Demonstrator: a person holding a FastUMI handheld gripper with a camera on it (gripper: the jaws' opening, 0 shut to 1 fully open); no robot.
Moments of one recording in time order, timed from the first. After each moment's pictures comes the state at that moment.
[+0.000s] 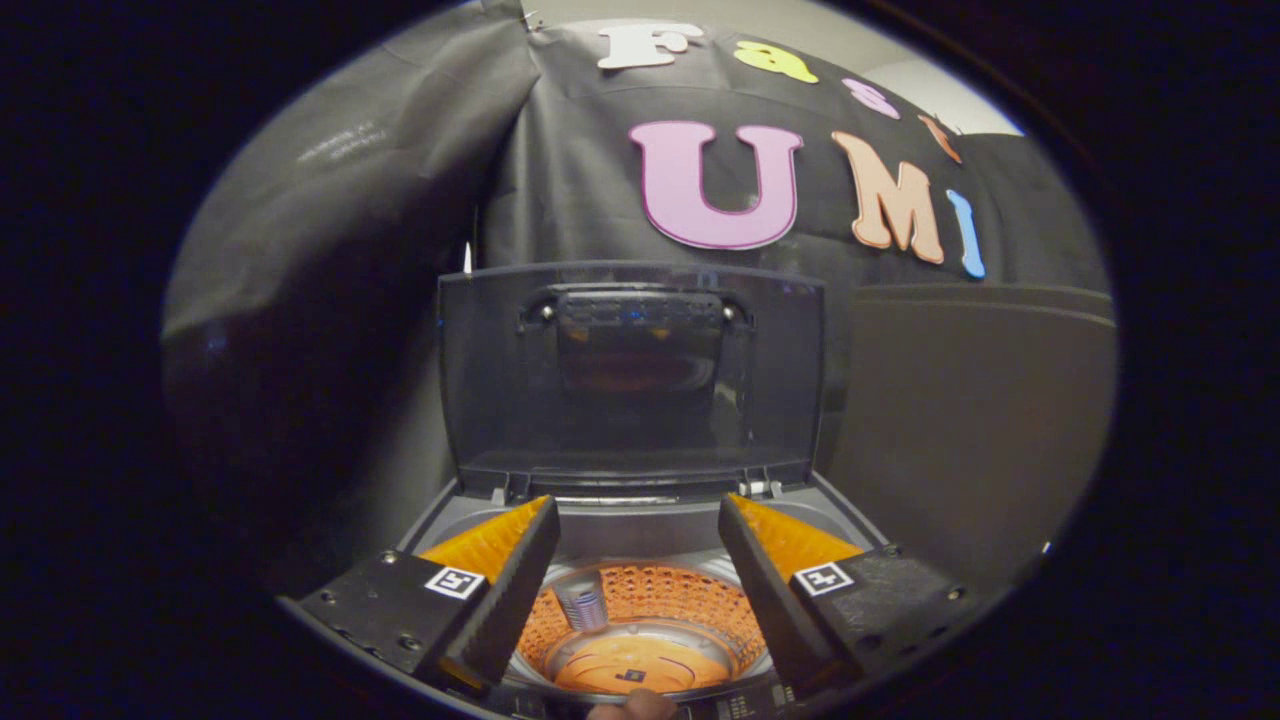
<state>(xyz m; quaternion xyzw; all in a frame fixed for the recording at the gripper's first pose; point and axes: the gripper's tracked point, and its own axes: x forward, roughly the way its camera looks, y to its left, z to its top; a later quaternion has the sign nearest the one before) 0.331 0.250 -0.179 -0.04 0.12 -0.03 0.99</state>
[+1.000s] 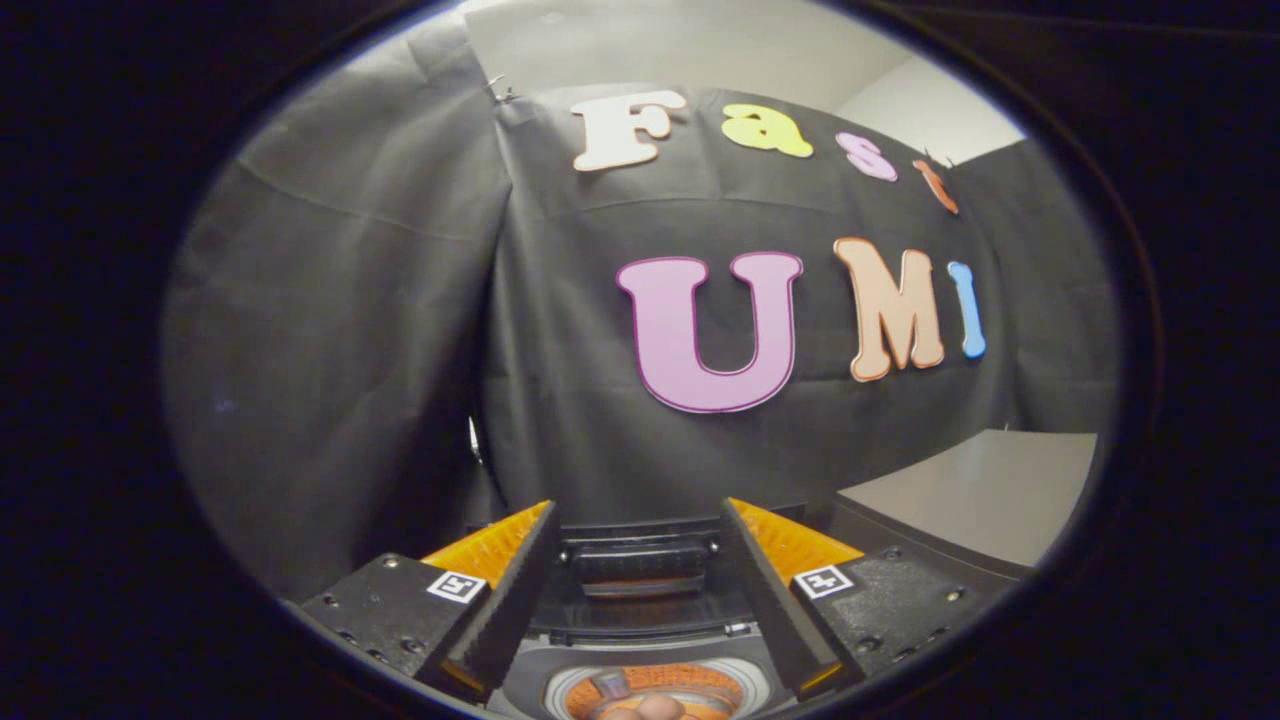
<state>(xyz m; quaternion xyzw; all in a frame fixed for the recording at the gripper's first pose) 0.384 0.240 0.033 0.02 0.02 -0.02 1.00</state>
